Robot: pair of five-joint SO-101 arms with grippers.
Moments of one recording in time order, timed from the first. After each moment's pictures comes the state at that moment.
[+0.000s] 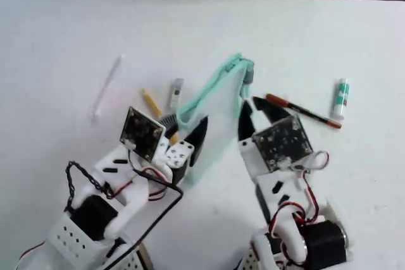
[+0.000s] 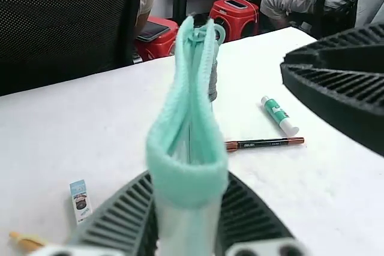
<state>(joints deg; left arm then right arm) 33.7 -77.9 68.7 36.6 5.3 -15.0 -83.1 49.7 58.6 20.4</state>
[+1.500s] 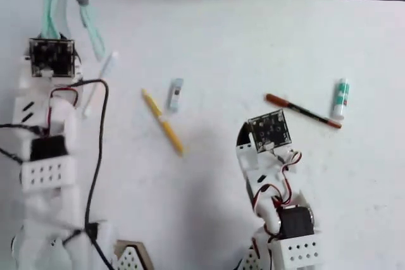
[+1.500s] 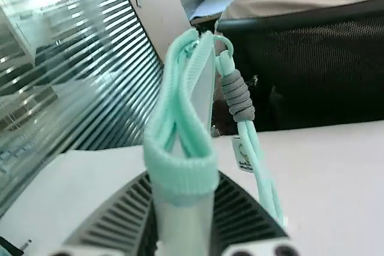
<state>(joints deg) -17.1 -41.3 54.7 5.6 -16.7 -11.4 -89.9 83.5 44.0 12.5</state>
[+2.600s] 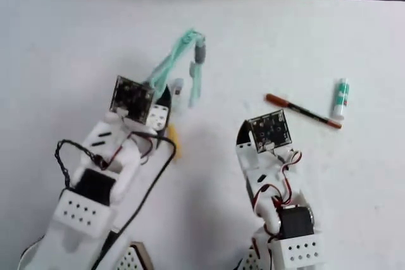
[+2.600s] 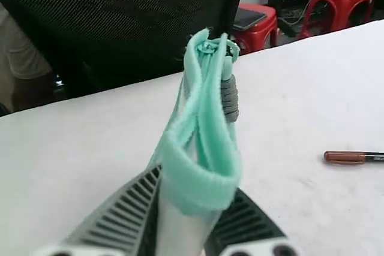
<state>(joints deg) 17.2 -63.9 66.7 26.1 -2.0 -11.4 -89.9 83.5 42.9 12.6</state>
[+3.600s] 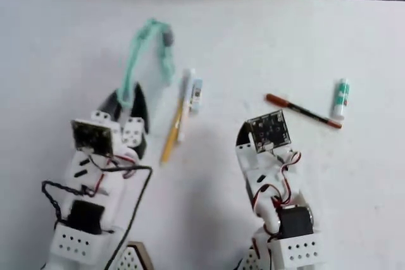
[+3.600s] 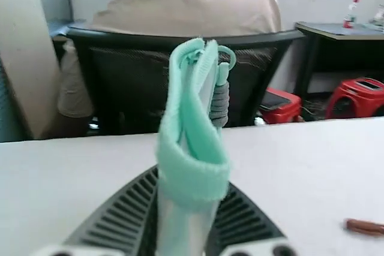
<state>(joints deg) 13.1 -87.5 84.1 20.1 3.6 -11.4 -89.9 84.4 42.8 12.6</state>
